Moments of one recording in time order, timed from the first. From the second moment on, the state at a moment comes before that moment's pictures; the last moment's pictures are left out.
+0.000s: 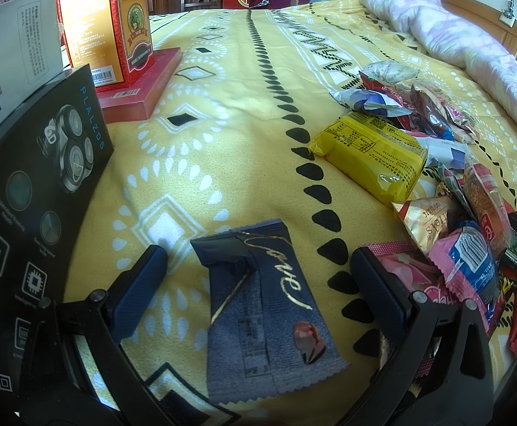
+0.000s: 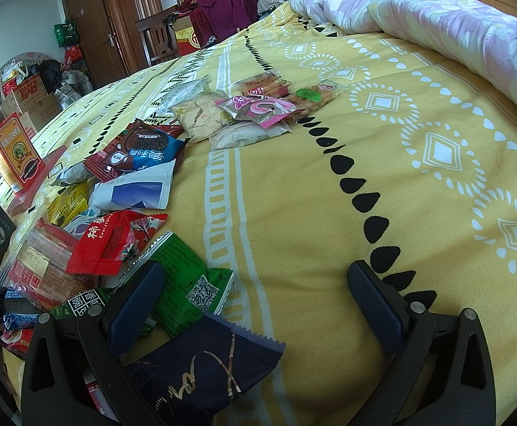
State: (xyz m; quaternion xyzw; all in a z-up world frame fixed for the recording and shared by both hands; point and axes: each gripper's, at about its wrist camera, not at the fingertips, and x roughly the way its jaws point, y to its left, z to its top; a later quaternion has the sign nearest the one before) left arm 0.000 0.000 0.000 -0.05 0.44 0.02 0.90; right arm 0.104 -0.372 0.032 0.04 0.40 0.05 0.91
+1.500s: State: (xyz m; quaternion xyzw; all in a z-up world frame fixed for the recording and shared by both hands) left arm -0.005 0.005 0.002 -0.06 0.44 0.01 0.90; right arm 0.189 -0.379 0.115 0.15 0.41 0.13 0.89
